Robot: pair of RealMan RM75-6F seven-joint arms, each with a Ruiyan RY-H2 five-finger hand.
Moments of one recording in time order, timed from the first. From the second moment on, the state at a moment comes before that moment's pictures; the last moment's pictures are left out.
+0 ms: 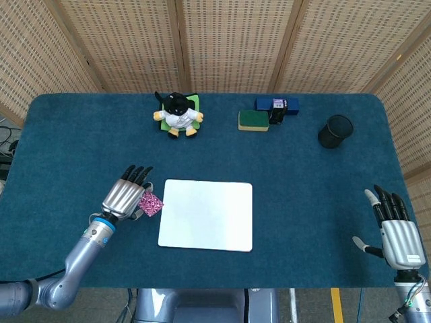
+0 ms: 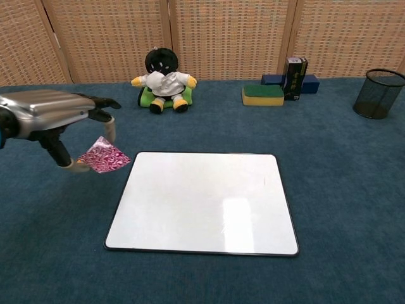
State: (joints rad) left arm -0.70 -1.38 -0.14 -1.80 0.91 1.00 0.80; right arm 0.09 -1.16 0.07 -1.58 -1.53 1.50 0.04
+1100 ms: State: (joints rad) left arm -0.88 -1.57 -0.17 -1.75 0.67 1.14 0.97; right arm 0.09 -1.15 0.07 -1.58 -1.53 1.49 0.06
